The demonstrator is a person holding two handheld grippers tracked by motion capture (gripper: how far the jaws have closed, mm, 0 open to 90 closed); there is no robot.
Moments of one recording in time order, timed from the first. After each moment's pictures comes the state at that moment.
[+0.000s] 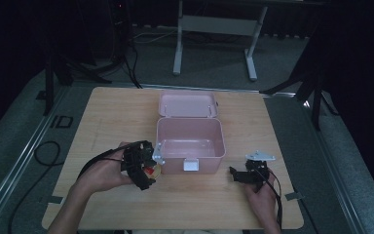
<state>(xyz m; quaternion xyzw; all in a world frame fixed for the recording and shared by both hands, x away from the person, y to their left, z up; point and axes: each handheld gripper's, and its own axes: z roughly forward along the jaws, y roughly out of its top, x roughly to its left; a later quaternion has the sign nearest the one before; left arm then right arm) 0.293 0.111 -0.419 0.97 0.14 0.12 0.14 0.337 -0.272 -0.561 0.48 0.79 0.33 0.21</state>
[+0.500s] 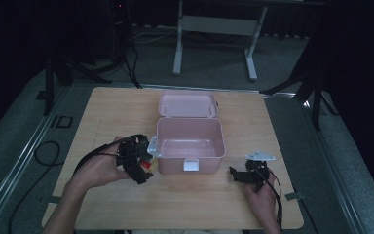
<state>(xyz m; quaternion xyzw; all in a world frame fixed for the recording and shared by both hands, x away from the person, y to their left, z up) 0.299 0.121 -0.405 0.97 0.16 0.13 0.14 0.337 -0.272 -0.561 0.48 0.79 0.33 0.21</state>
